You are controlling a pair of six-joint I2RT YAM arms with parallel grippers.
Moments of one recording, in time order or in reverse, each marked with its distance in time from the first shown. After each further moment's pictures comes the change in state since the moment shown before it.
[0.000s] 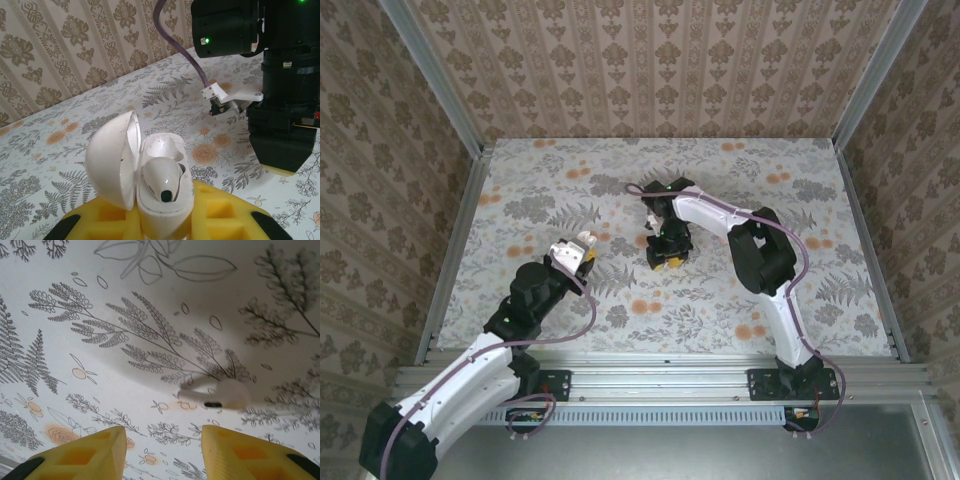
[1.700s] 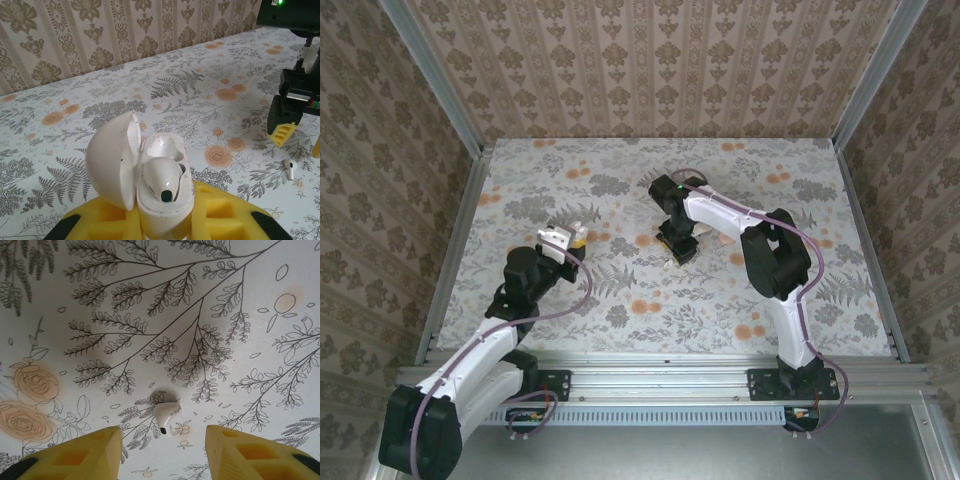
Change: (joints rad) left arm 0.237 0.175 0.021 0.118 0.229 -0.082; right arm -0.024 -0.082 -0.090 0.128 0.163 1.264
